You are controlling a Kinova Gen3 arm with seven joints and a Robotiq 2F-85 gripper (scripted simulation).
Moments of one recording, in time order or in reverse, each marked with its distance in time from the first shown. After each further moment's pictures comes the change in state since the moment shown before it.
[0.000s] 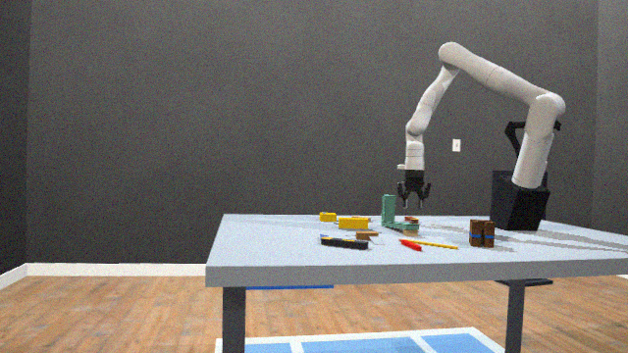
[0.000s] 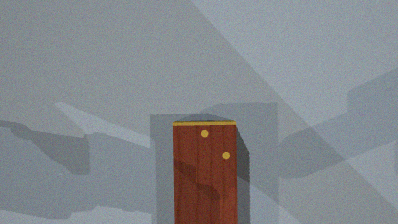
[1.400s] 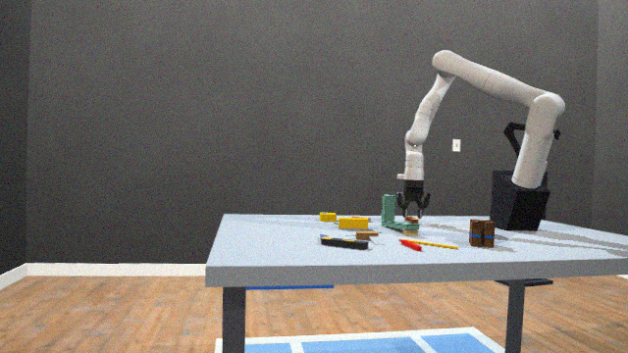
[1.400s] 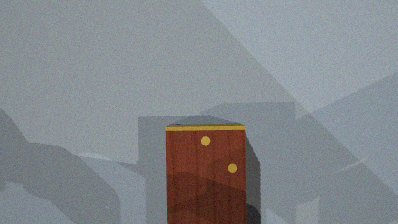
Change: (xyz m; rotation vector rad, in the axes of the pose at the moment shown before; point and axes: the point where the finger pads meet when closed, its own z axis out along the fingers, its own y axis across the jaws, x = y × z) arm 0.000 0.000 0.040 0.000 0.000 0.000
